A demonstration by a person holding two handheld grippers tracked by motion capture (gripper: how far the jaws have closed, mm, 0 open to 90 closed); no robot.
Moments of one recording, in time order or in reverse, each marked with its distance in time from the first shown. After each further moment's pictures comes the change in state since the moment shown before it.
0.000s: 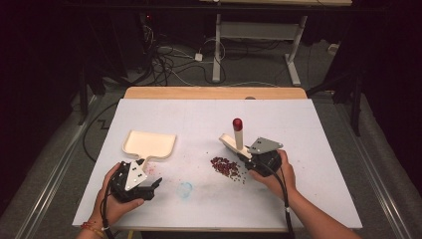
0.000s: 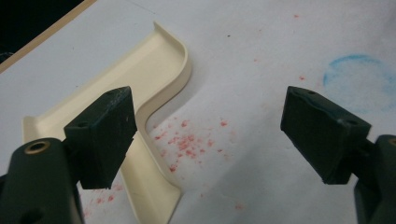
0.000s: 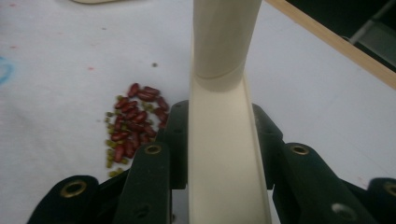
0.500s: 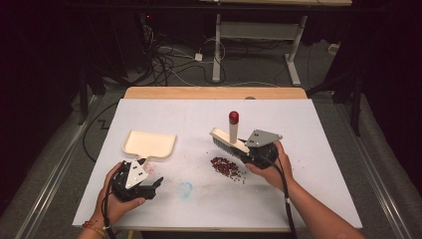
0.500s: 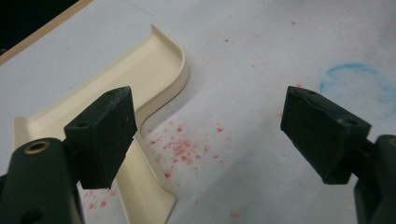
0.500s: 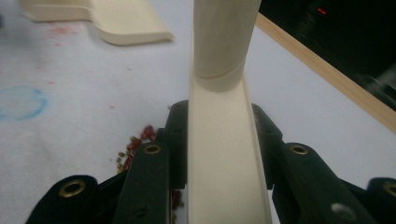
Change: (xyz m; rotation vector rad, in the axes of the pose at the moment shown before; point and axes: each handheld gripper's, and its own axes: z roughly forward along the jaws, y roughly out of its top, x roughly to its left) left arm 0.002 0.002 0.003 -0.006 -0.012 -0.026; right arm -0.020 0.023 0.006 -0.128 0.142 -0.090
